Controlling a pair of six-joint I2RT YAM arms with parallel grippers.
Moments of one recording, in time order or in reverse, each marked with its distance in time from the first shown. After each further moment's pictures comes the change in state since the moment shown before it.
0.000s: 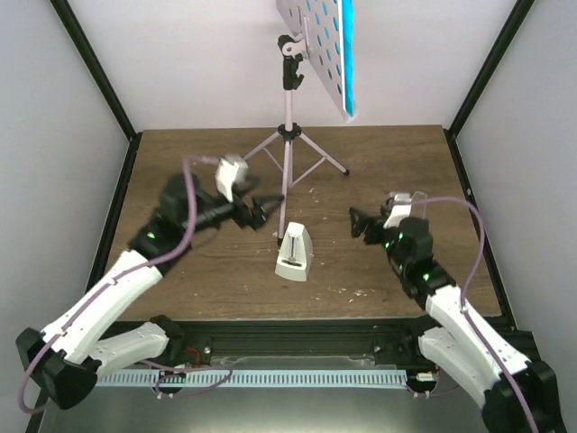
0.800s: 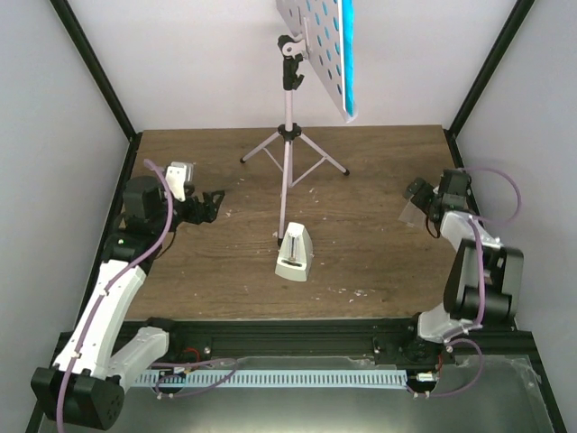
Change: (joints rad) left arm 0.495 -0.078 -0.028 -0.283 0.002 0.134; right arm -0.640 0.715 0.422 -0.163 -0.130 0.124
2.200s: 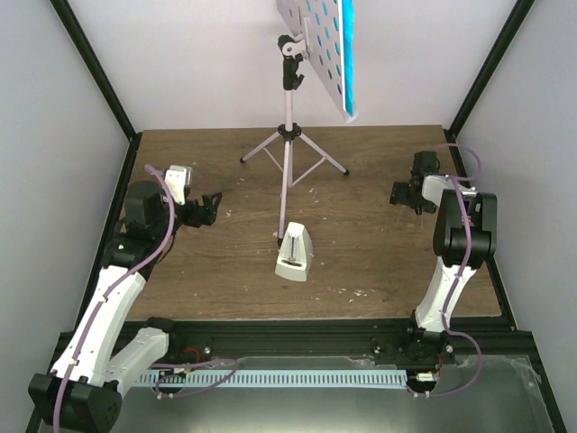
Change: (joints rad) left arm -0.026 -0.055 -0.031 -0.002 -0.110 0.042; right arm 0.108 0.521 0.468 -0.358 0.210 -0.350
